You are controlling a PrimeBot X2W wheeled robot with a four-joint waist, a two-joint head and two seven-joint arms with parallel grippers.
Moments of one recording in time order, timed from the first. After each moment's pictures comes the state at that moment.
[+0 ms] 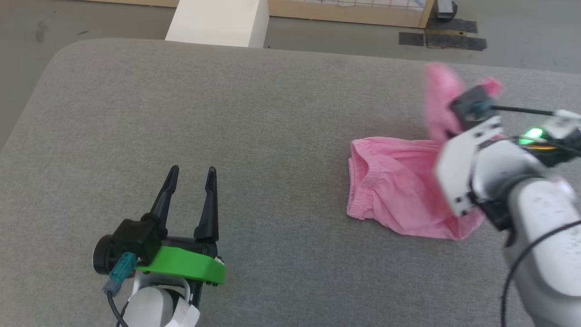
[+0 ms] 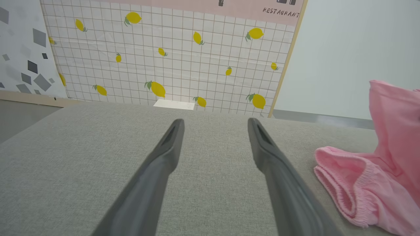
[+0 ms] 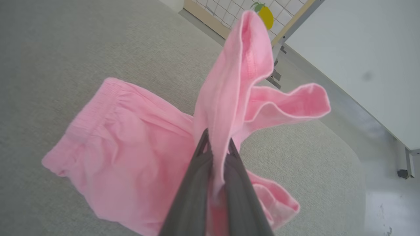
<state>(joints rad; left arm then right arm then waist) -0.11 0.05 -0.09 0.03 -0.20 -0.10 -0.26 -0.49 -0.28 0.22 0.05 0.02 0.13 0.78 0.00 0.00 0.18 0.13</state>
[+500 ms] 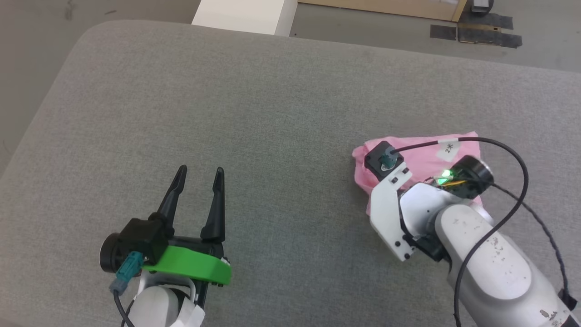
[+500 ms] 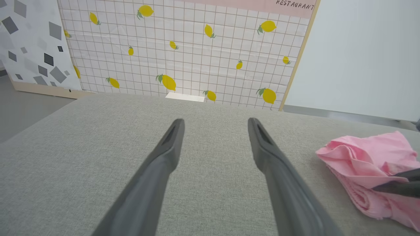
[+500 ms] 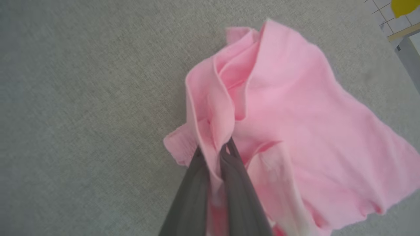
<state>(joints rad) -0.11 0.05 -0.12 0.04 -0.20 -0.10 -0.26 -0.53 -0.22 0.52 0.27 0.14 0.13 0.81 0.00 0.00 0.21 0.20</state>
